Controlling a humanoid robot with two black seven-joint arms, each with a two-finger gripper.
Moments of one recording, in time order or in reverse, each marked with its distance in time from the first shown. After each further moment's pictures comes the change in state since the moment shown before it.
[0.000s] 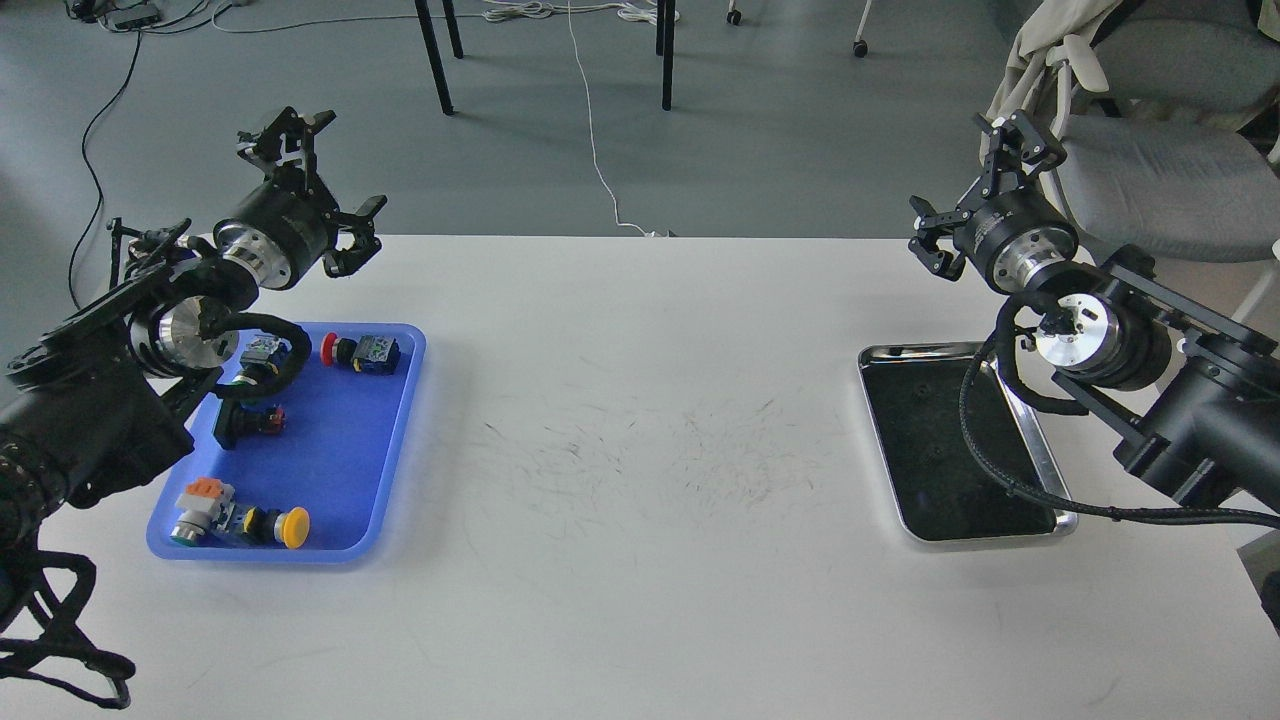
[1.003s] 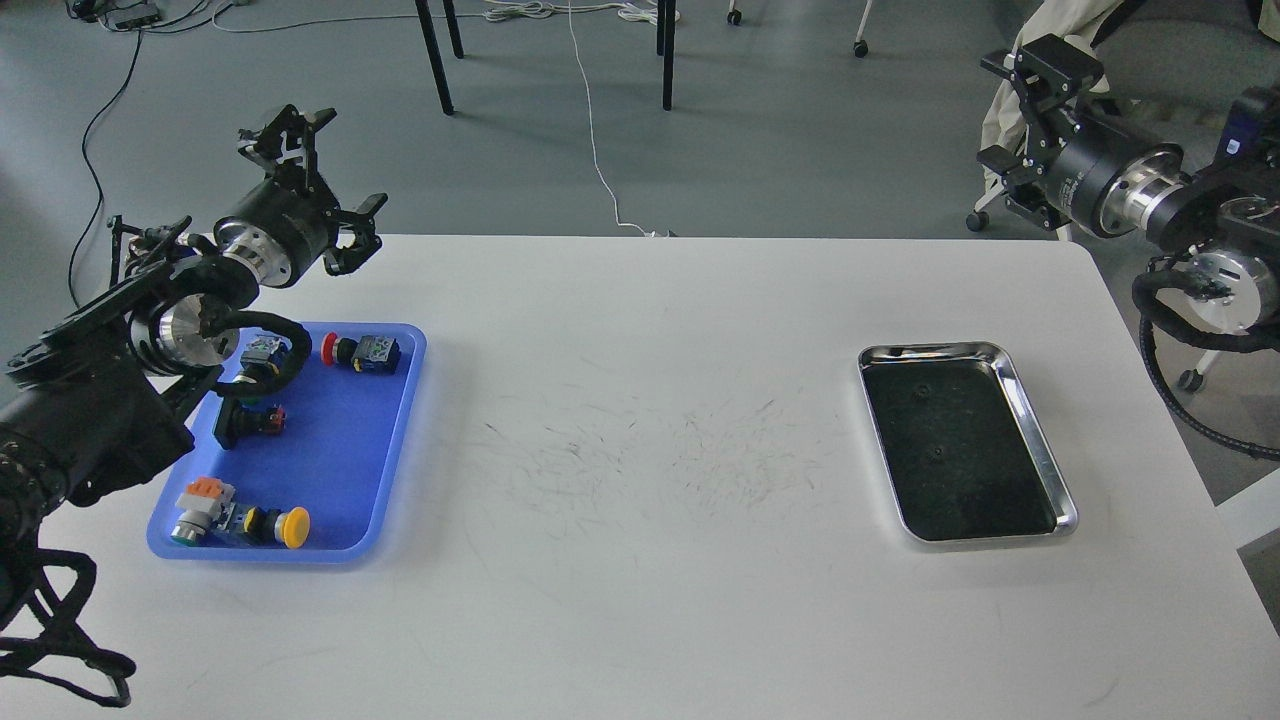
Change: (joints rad) left arm -0.004 0.001 -0.002 0.000 0.000 0.000 0.000; right arm 0.346 -0.279 -0.488 0.159 -0.432 0.134 -0.009
